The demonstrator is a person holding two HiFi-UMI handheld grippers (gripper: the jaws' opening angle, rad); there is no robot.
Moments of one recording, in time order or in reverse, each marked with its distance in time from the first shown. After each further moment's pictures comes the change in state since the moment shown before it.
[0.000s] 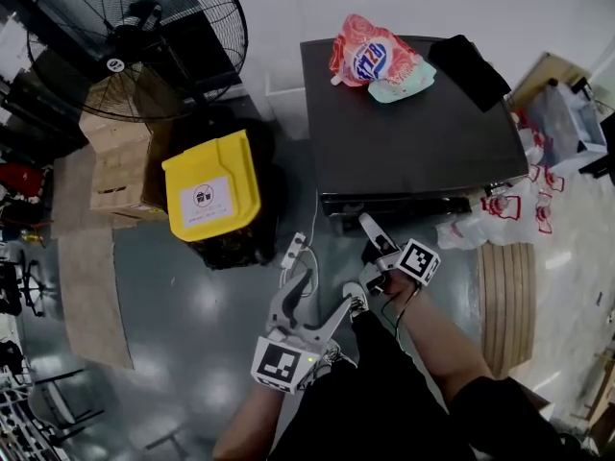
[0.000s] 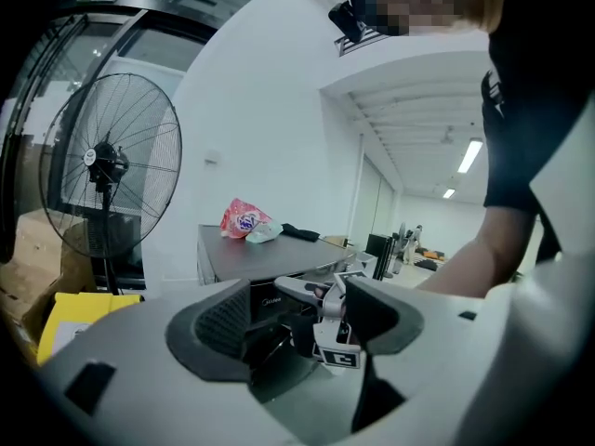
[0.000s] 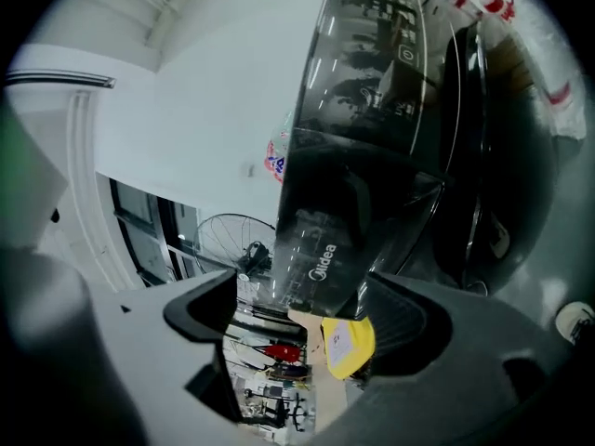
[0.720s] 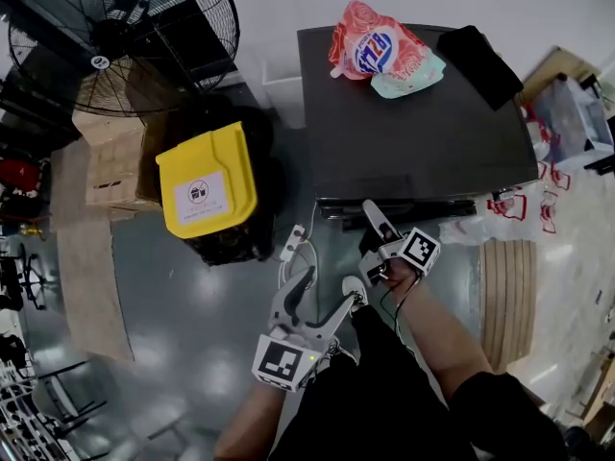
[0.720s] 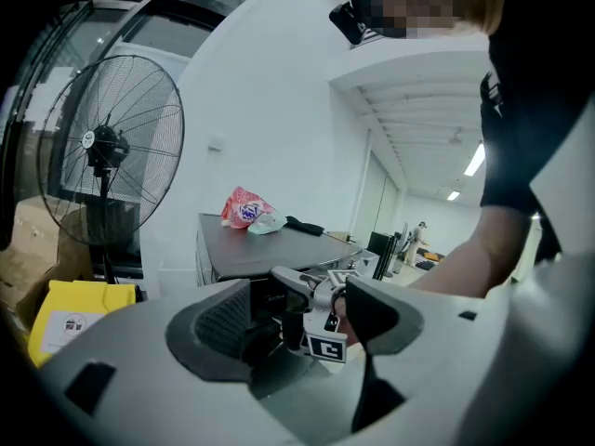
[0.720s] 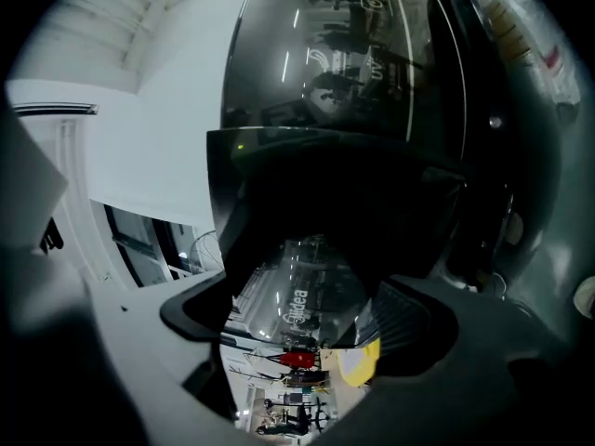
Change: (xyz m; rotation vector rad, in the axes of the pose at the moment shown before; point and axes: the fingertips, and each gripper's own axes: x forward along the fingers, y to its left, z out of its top) left arm 0.036 0.016 -0.012 -0.047 0.040 0.003; right arm 0.037 -0.024 0.027 0.091 -0.015 0.044
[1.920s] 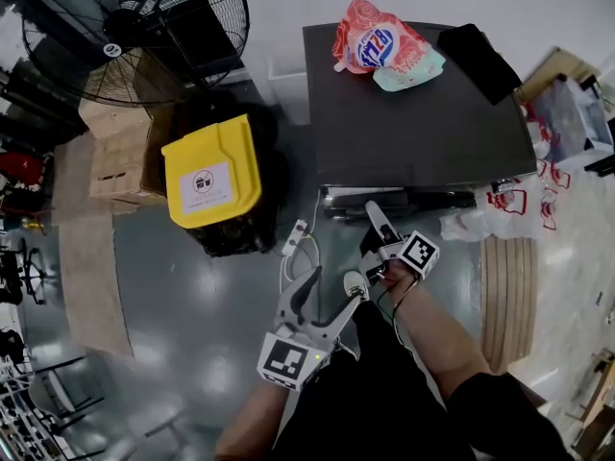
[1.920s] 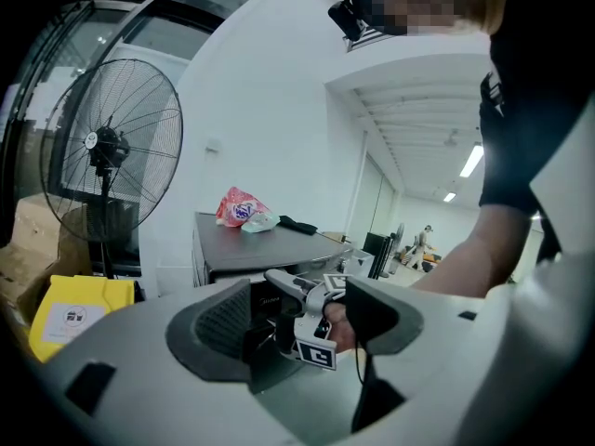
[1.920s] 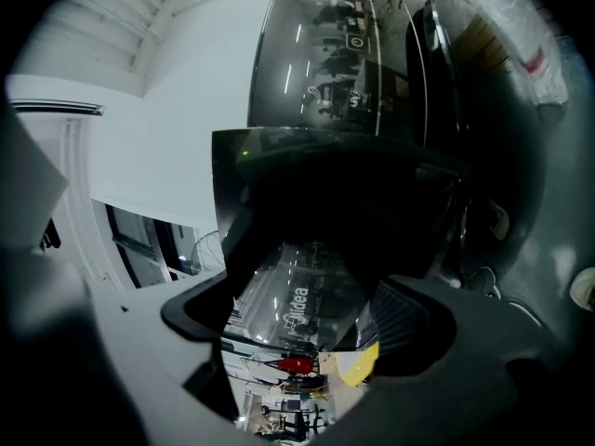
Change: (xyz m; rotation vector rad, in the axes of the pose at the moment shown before) left arm -0.024 -0.027 -0.008 0.004 -0.006 -0.018; right arm -0.028 0.000 -0.019 0.005 -0.047 -0.007
